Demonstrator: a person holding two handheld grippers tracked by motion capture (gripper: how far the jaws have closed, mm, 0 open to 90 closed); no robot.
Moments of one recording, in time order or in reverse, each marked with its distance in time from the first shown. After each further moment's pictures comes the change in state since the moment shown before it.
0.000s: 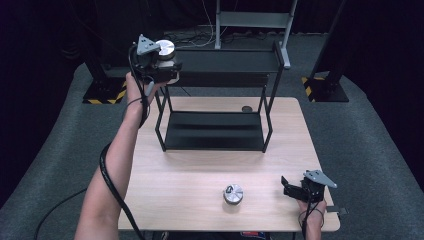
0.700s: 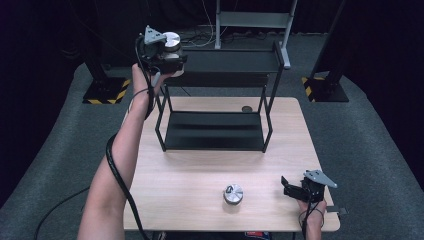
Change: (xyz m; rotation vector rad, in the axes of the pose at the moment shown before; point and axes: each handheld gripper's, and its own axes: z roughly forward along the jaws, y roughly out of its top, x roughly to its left) left arm 0.000 0.016 0.020 0.007 0.003 -0.014; right arm -0.001 0.000 0.000 0.001 0.005 0.005
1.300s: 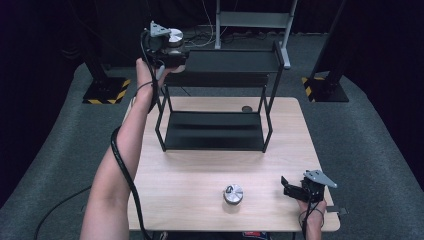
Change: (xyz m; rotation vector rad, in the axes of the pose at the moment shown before) left arm 0.005 0.012 0.022 0.038 0.011 -0.001; right arm 0.000 0.000 0.000 0.000 0.002 -0.007
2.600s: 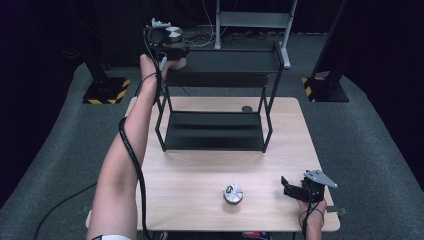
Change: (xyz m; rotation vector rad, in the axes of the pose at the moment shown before) left arm 0.024 0.006 0.035 0.054 -0.004 -0.139; right arm -0.001 0.000 0.000 -0.002 0.004 0.005
